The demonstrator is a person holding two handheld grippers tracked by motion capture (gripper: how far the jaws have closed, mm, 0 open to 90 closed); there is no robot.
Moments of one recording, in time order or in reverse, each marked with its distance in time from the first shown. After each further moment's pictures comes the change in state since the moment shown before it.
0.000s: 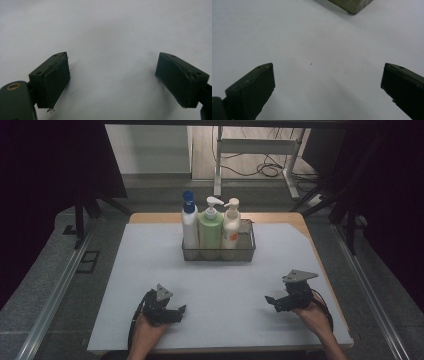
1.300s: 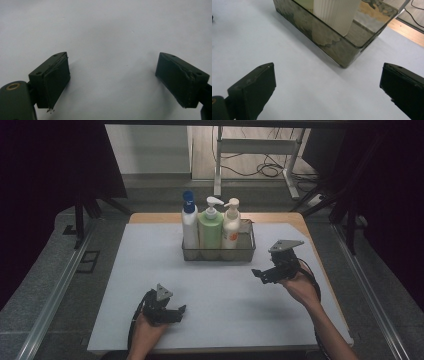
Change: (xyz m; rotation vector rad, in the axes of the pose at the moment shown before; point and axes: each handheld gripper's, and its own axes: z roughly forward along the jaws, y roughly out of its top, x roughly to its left) left arm 0.001 0.000 0.000 0.002 -0.003 0.000; right arm -0.006 0.098 0.003 -0.026 -0.006 -0.048
